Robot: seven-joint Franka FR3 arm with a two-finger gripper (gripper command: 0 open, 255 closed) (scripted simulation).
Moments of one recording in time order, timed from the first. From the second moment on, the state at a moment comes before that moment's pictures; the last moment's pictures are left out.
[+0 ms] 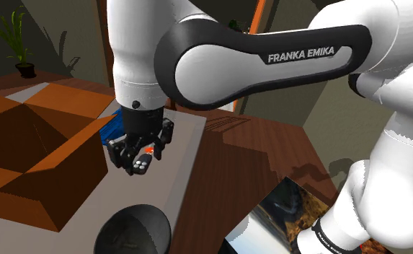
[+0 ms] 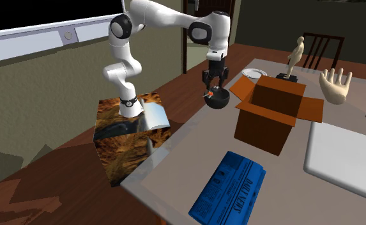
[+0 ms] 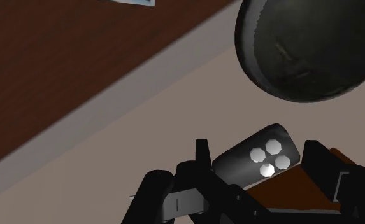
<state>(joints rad) 0.37 0.21 0.51 -1.61 -0.11 1.81 0.78</state>
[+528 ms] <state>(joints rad) 0.50 0.23 0.57 -1.57 -0.14 1.79 0.97</state>
